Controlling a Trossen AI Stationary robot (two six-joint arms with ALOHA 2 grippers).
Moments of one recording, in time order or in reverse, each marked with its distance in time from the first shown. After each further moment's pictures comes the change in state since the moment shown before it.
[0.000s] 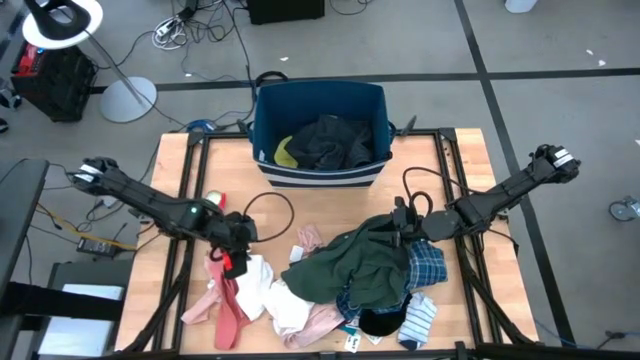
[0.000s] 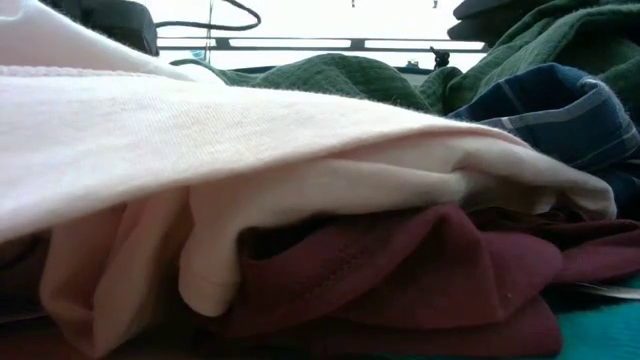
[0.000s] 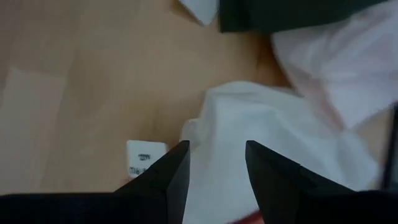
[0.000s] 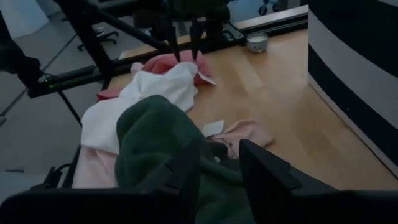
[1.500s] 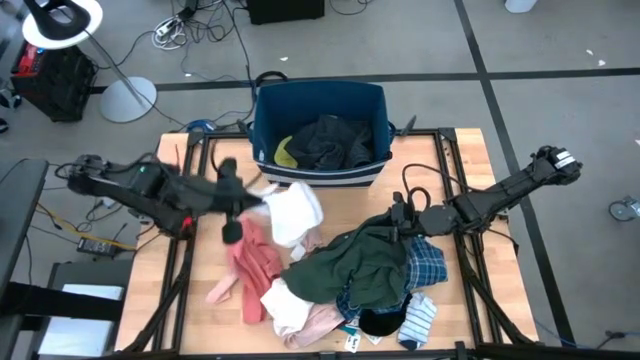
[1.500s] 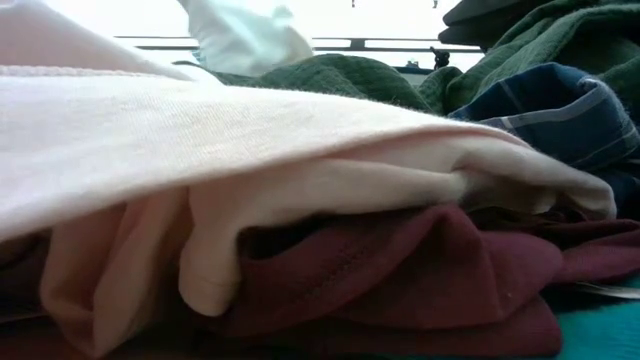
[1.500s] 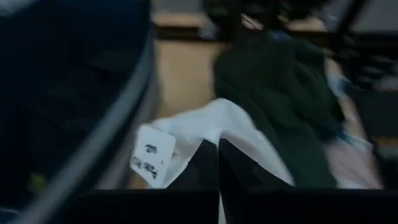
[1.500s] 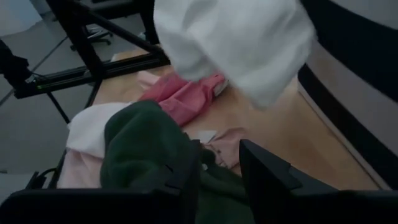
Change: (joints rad) left arm 0.078 -0.061 0.577 -0.091 -0.422 0.410; right arm -0.055 0.000 0.000 0.016 -0.020 -0.056
